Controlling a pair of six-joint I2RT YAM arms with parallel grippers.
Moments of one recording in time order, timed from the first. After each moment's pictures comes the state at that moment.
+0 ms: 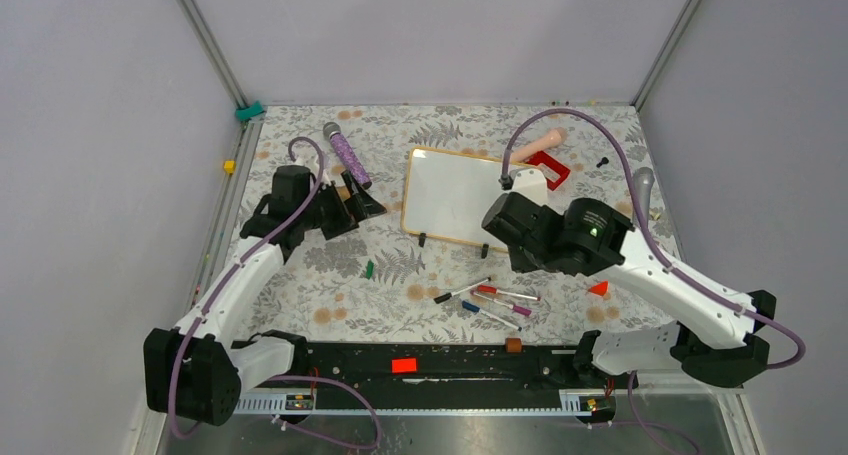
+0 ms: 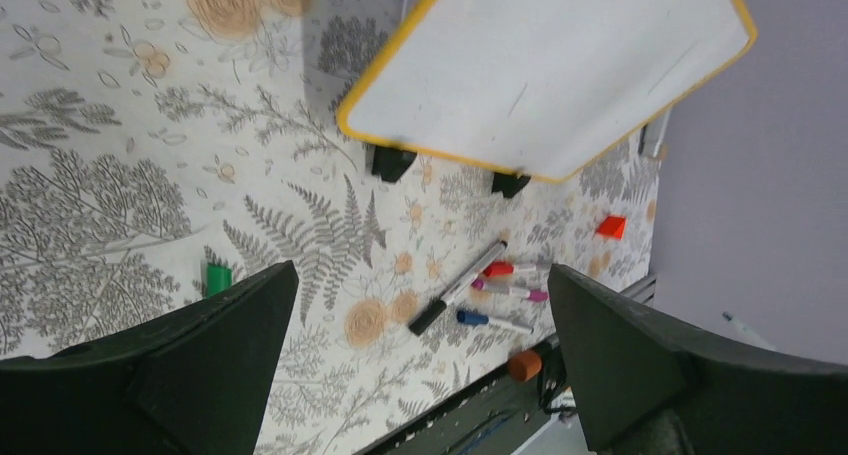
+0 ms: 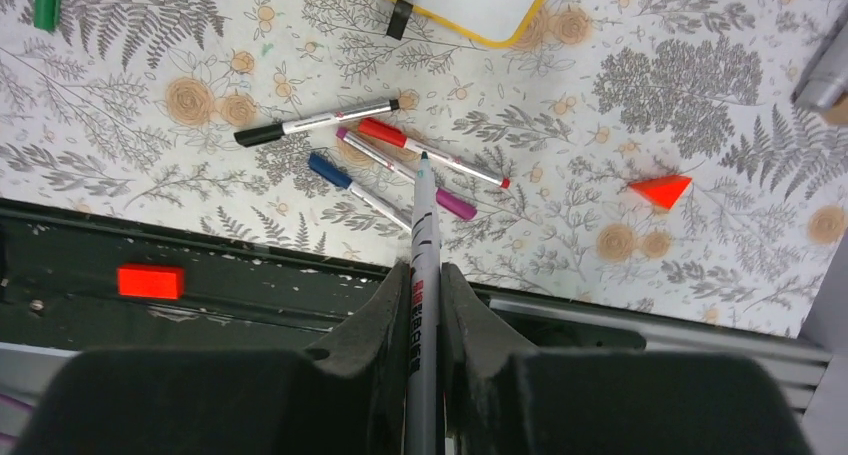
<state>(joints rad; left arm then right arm) -0.22 1.09 0.80 -0.39 0.43 -0.68 1.08 1.26 1.55 -1.47 0.51 0.78</state>
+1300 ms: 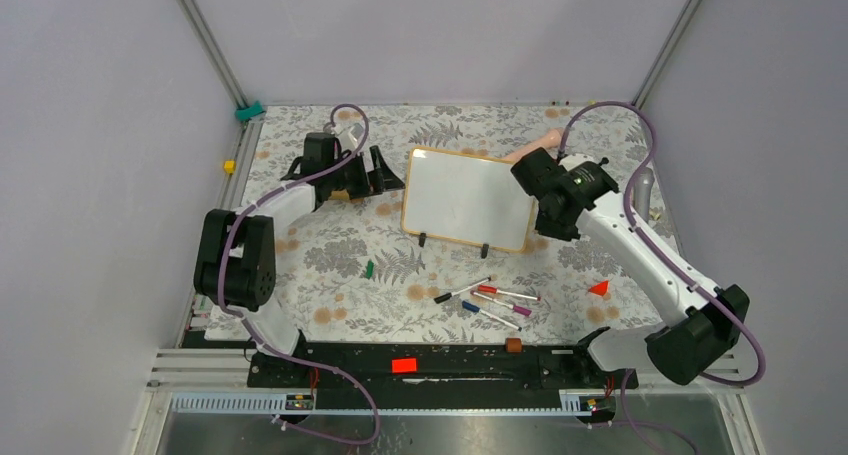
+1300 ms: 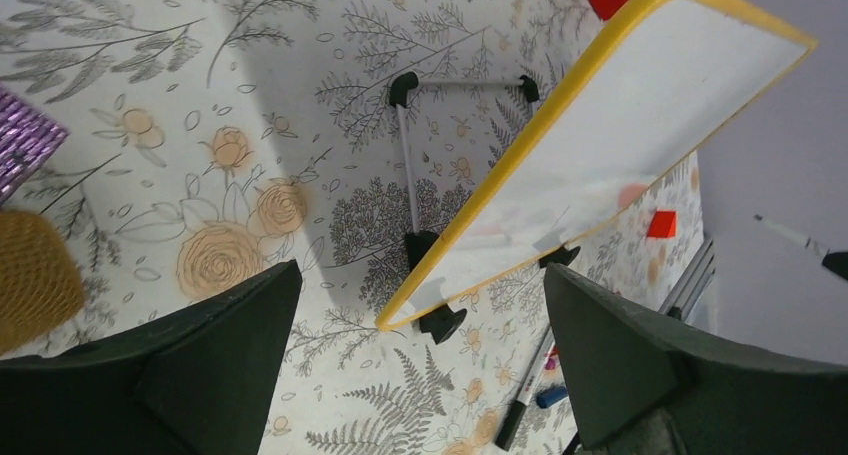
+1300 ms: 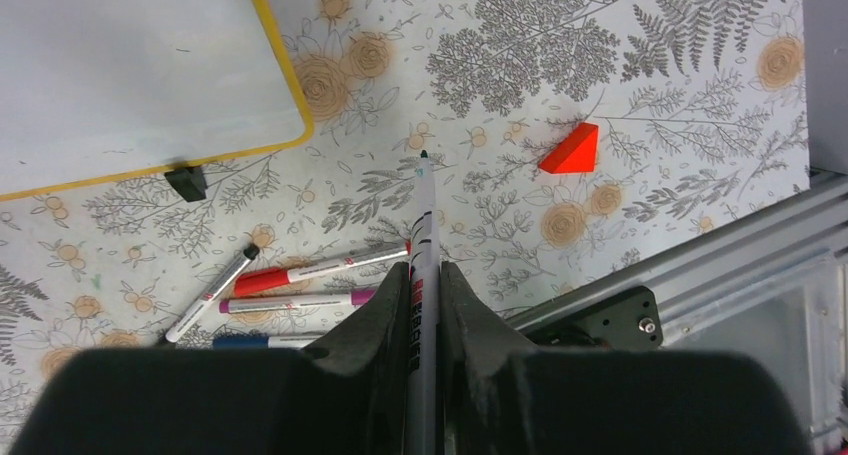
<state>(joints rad) -0.15 1.68 1.04 -0.01 0.66 -0.47 0.57 1.36 1.36 -1.37 0.53 0.83</state>
